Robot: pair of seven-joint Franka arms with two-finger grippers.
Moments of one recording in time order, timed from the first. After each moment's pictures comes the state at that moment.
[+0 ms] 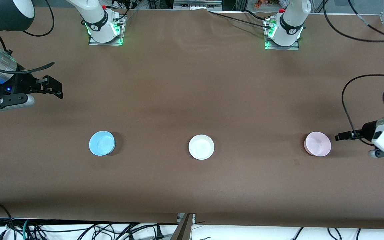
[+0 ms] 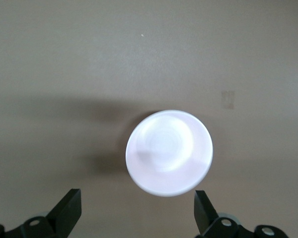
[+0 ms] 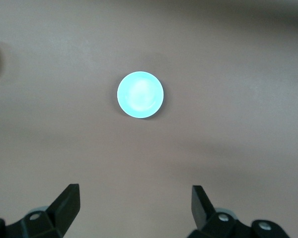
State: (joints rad) left arm 0.20 0.57 0.06 -1.60 -0.21 2.07 0.24; right arm 0.19 0.14 -0.08 -1.52 0.01 1.65 -0.09
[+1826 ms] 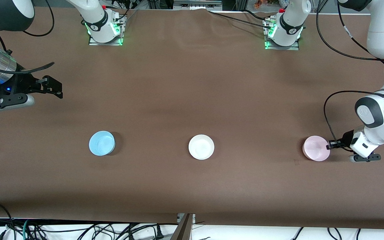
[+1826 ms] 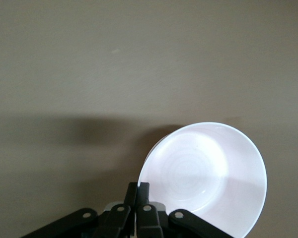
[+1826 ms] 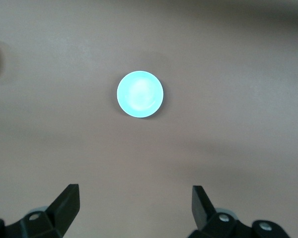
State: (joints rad) left arm 0.19 0.65 0.01 -1.64 -0.28 2.27 0.30; right arm 0.19 0.14 -0.08 -1.52 0.01 1.65 -0.09
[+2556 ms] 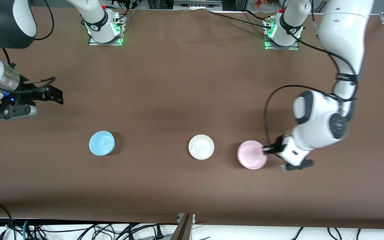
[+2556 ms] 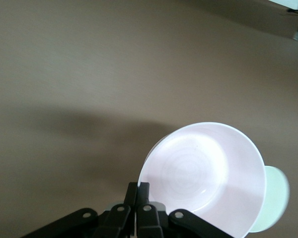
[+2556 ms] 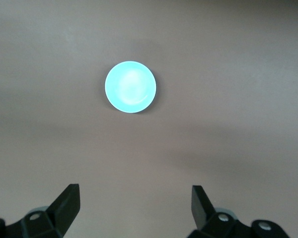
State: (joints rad) left arm -0.22 0.67 -0.06 -1.44 -0.29 2.21 -0.37; right arm 0.17 0.22 -0.09 -1.52 0.01 1.66 -0.09
